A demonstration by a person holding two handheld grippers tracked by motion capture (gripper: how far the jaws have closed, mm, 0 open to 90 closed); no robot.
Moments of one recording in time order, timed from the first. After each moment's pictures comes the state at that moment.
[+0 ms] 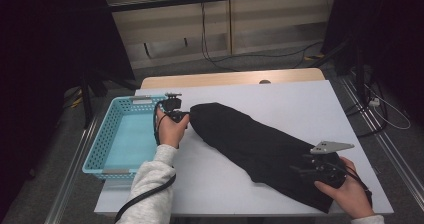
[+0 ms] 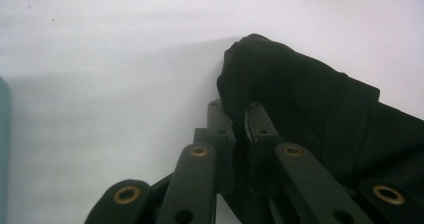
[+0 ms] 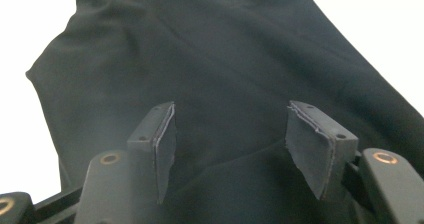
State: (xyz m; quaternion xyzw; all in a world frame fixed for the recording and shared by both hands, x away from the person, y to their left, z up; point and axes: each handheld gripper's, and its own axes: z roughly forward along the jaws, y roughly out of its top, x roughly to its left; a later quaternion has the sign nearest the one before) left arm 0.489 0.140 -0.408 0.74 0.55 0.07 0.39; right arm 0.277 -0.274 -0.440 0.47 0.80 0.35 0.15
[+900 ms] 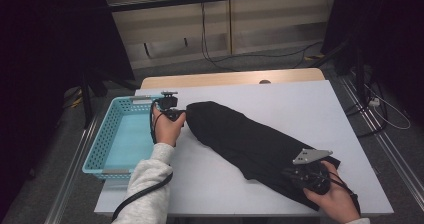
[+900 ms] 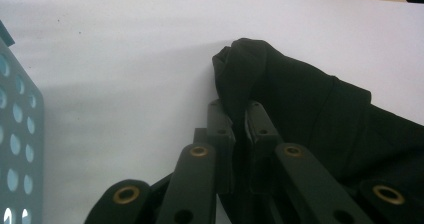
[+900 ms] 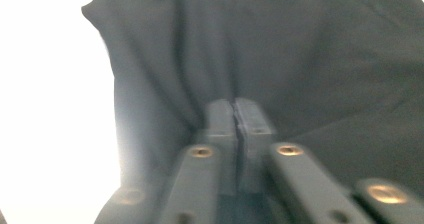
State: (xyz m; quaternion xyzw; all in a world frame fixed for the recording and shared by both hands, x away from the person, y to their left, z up) left arm 0.492 0.147 -0.405 0.74 0.55 0.08 0.39; right arm 0.269 -0.241 -0.446 0.42 0.84 0.33 0.12
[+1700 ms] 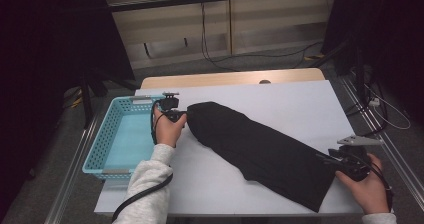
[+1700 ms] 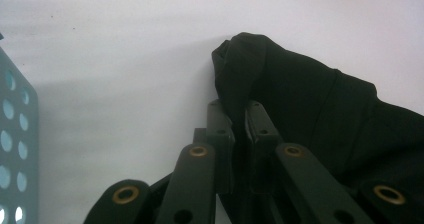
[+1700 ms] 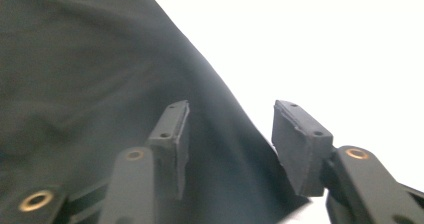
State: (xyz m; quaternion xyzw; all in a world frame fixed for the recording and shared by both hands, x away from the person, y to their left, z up) left arm 0.490 0.144 -0.407 0.75 0.54 0.08 0.38; right arm 0.280 -0.337 -0.439 0.57 0.73 0.31 0.21
